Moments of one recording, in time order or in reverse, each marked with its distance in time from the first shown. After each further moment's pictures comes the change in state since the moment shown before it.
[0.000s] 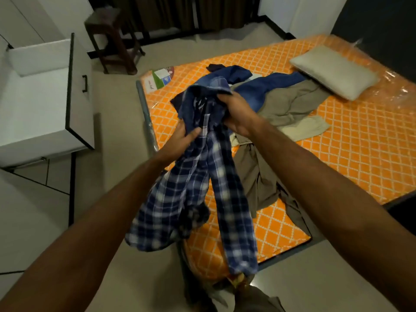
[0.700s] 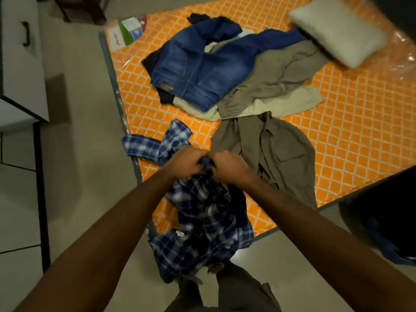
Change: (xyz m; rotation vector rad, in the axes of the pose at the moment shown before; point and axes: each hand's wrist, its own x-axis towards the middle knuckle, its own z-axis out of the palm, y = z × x) left_hand 0.029 -0.118 0.150 0.652 -0.393 0.166; right_hand -0.032 0.156 -0.138 -1.627 -0.251 0.015
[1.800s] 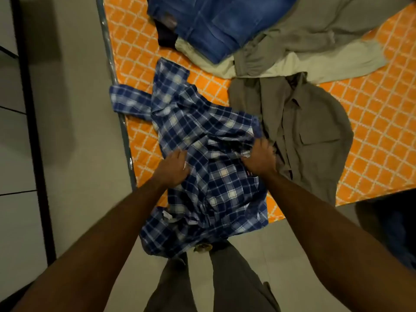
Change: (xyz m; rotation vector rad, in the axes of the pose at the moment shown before) left_hand -0.037 -0.065 0.166 -0.088 -0.322 -0.669; right_hand 0.061 0.176 0.189 0.207 -0.082 0.447
